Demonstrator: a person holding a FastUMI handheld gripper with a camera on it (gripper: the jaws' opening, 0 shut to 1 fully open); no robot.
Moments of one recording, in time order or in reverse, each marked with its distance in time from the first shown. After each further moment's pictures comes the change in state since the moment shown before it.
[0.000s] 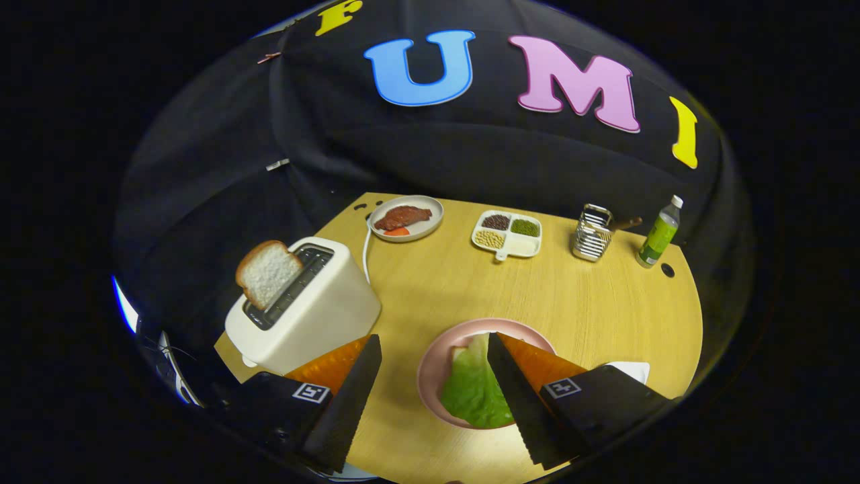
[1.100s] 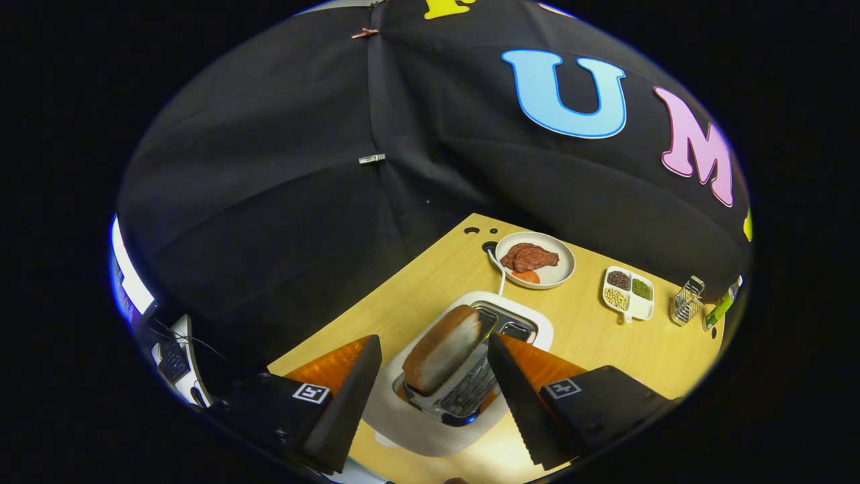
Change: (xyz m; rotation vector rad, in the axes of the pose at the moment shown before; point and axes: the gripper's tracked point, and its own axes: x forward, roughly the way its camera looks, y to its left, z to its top) arm 0.068 0.220 0.038 -0.175 -0.007 0.198
